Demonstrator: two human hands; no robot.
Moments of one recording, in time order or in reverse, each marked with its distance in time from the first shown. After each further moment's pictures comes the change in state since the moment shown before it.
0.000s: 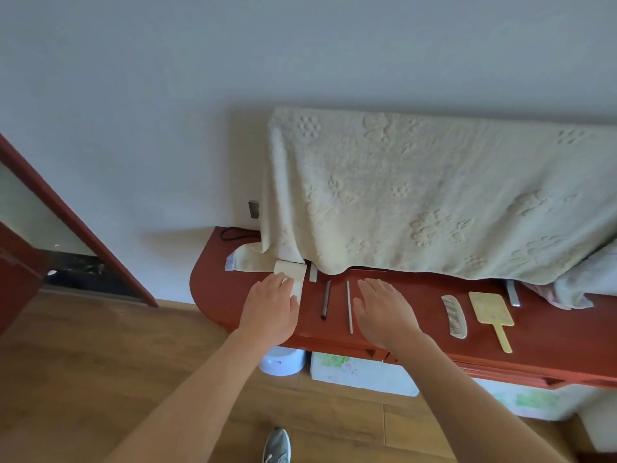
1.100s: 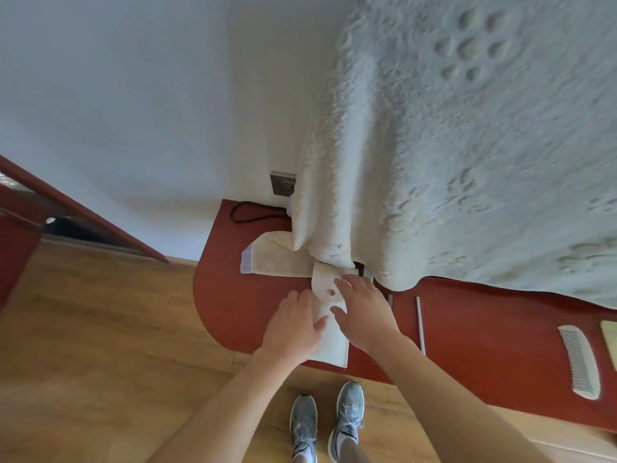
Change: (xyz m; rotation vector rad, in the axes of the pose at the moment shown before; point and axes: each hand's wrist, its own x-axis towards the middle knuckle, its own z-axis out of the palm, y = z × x) left_hand 0.108 -0.113 0.128 -0.239 -0.318 -0.217; right_hand 0.193 -0.059 0.167 0.090 -0.192 -0.094
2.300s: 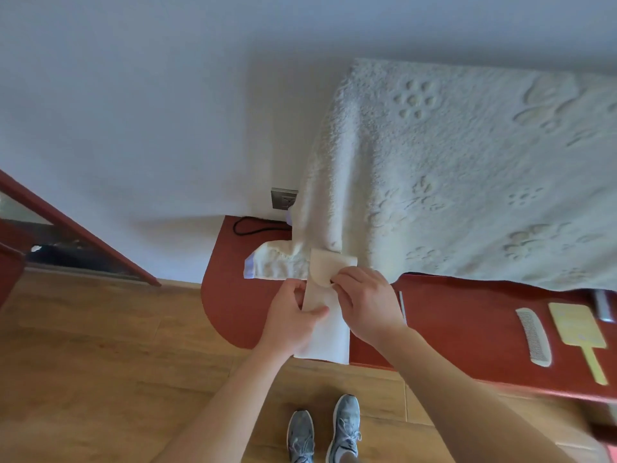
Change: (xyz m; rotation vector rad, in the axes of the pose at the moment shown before) left_hand -0.045 0.020 -0.064 -0.884 0.080 -0.174; right_hand -0.037 -0.033 -0.055 0.072 0.534 -0.247
